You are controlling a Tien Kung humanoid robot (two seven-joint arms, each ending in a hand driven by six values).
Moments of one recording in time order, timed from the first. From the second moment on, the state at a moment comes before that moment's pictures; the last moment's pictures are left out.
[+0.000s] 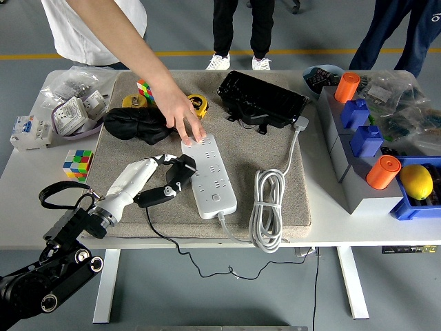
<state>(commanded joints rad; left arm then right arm) -0.31 0.28 -0.77 -1.14 1.72 0.38 -0.18 -0.10 -0.30 0.93 0.51 -0.56 -0.13 0.19</state>
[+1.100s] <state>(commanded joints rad) -0.37 0.26 -0.72 -1.18 1.75 0.36 -0.16 -0.10 -0.30 0.93 0.51 -0.56 -0.12 0.19</state>
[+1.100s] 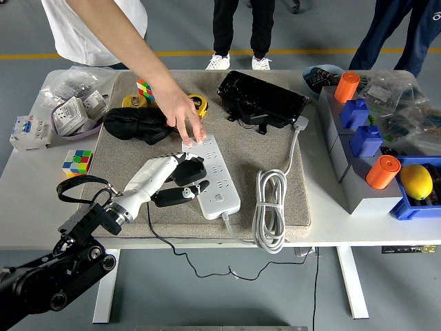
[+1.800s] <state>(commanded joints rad) -0.38 0.25 -0.70 -1.17 1.75 0.35 -0.15 -0.10 -0.30 0.93 0.51 -0.56 -0.12 0.19</state>
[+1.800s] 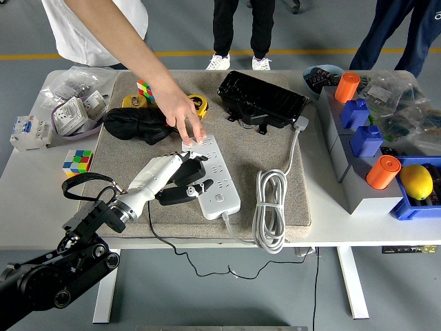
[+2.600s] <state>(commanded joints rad) -0.42 0.22 -0.69 -1.14 1.74 0.35 -0.15 -0.10 -0.31 0.92 0.51 -0.56 -0.12 0.19</state>
